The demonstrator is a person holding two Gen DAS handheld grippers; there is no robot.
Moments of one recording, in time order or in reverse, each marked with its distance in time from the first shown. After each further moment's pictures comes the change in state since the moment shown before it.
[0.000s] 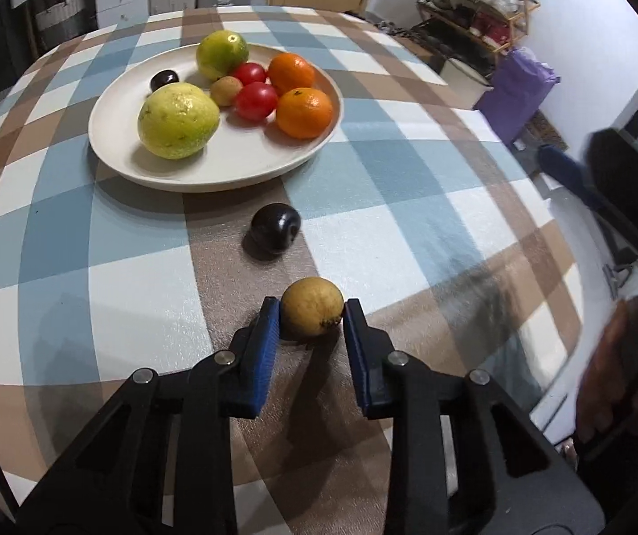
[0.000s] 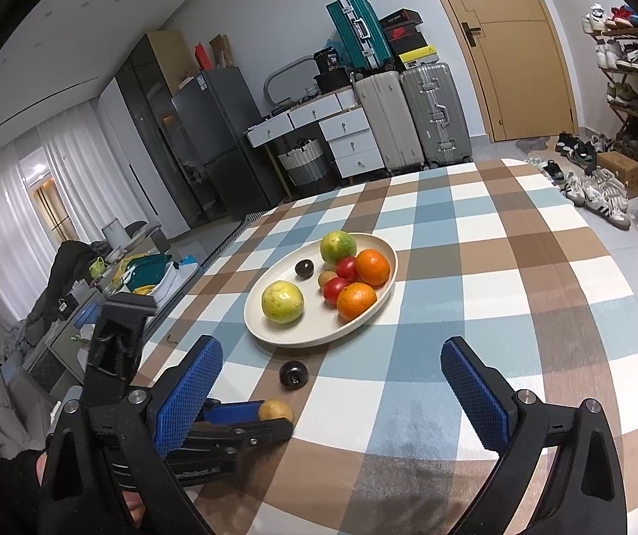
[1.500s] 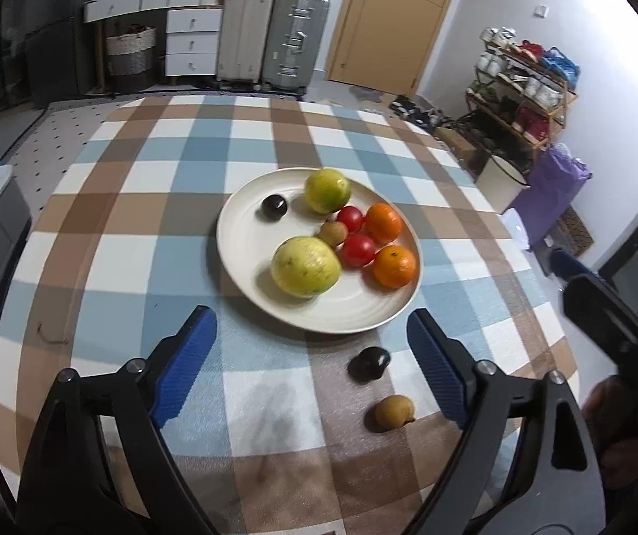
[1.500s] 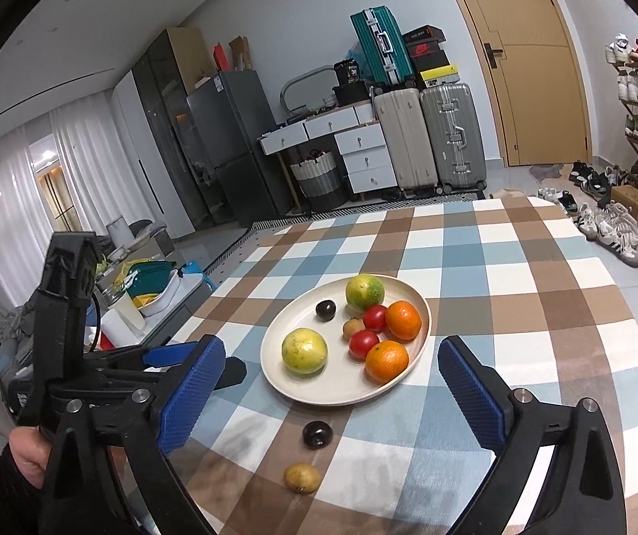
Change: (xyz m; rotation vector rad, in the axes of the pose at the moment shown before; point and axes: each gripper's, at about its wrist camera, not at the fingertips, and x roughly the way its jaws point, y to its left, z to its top) left arm -0.080 0.058 0.043 -0.154 -0.253 0.135; right arm 0.023 0.032 0.040 -0.077 -0.041 0.007
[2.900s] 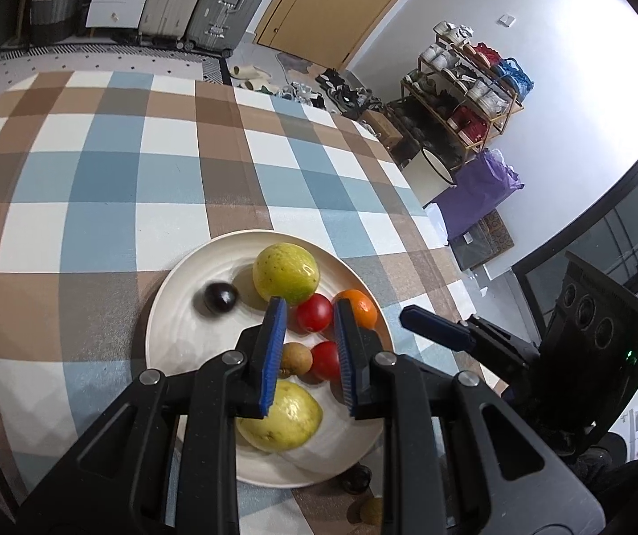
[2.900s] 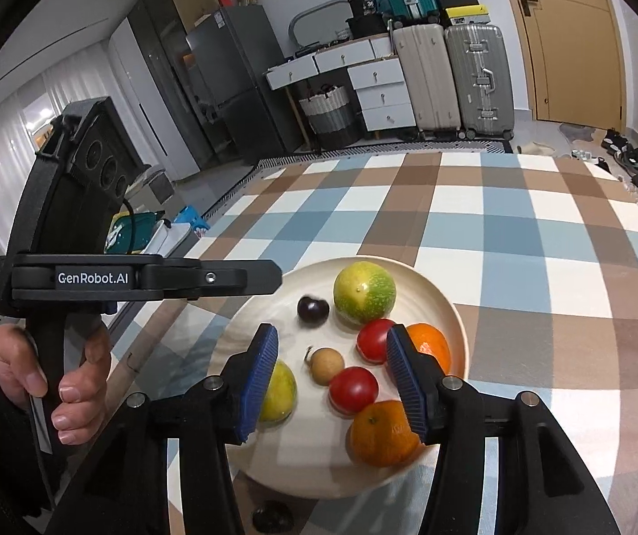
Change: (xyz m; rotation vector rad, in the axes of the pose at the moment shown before) left arm 0.113 0.036 0.122 -0.044 0.137 -0.362; right arm 0.132 -0.024 0.033 -0.028 0.228 0.042
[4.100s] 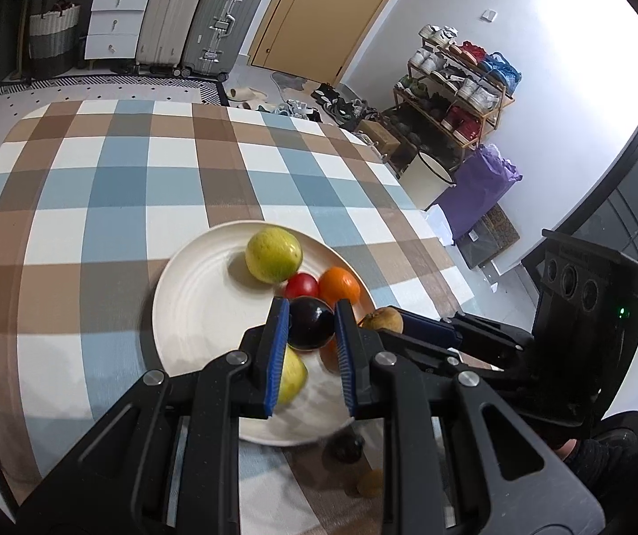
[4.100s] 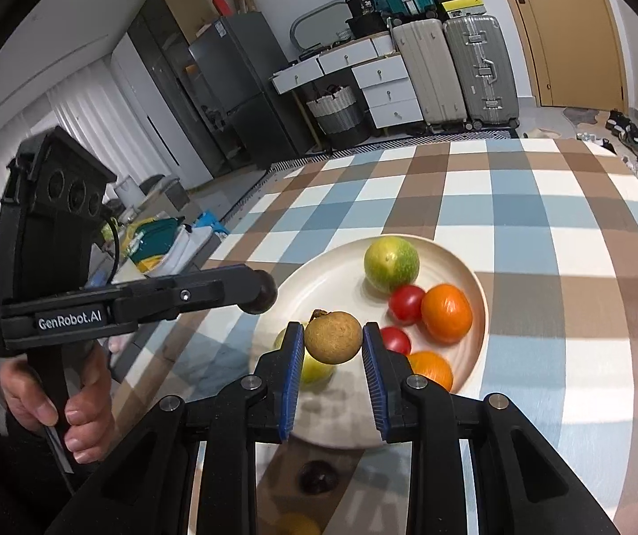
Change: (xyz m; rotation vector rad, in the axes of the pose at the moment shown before) left arm -0.038 -0.021 -0.028 0.071 -0.053 0.032; right arm -0.022 0.015 -0.015 0.047 0.008 0.057
